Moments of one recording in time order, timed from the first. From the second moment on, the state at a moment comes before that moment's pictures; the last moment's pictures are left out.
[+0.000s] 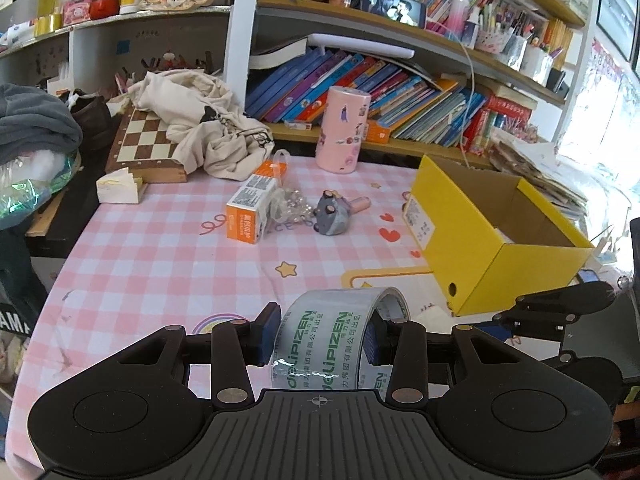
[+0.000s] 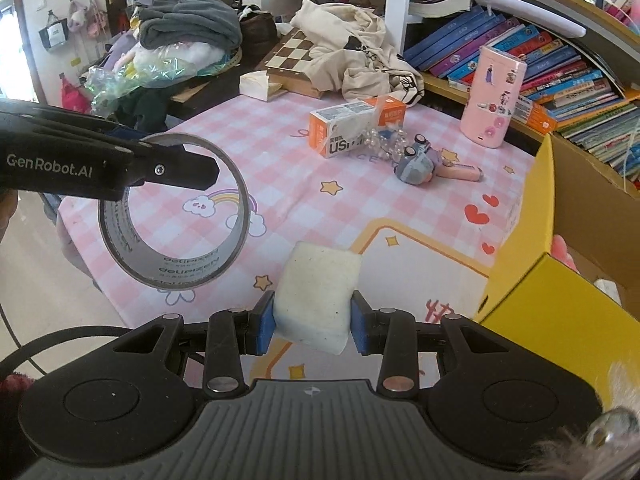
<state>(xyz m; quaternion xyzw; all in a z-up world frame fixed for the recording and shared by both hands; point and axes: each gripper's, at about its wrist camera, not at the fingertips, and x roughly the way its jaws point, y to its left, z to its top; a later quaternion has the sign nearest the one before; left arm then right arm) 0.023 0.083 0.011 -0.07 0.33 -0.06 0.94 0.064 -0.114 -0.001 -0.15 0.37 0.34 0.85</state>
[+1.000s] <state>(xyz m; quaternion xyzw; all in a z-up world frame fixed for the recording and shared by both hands) 0.028 0.033 0.010 -0.05 0.34 -0.16 0.93 0.035 -0.171 0.000 -0.12 0.39 0.25 0.88</state>
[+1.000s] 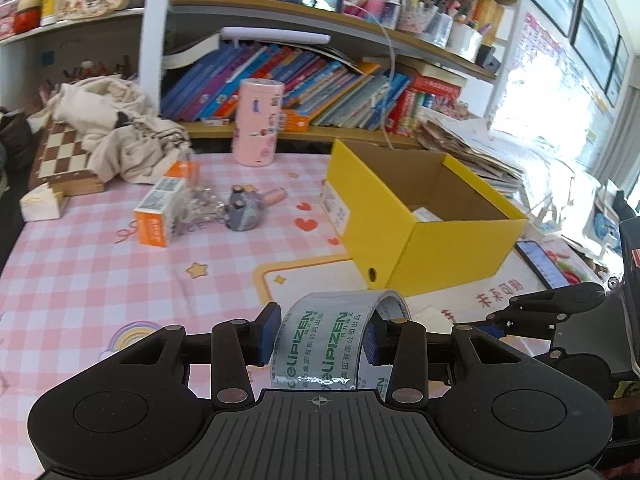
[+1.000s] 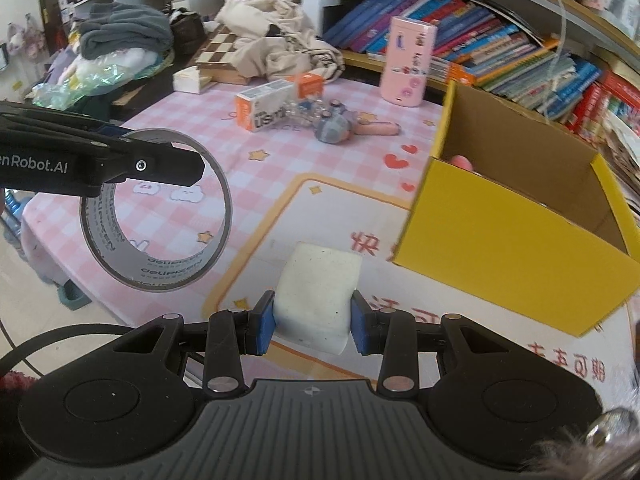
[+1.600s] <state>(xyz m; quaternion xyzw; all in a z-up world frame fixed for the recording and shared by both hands) 0.047 -0.020 0.013 -0.02 0.34 -0.22 0.91 0.032 -0.223 0.002 -0.09 0.40 0.19 0.89</state>
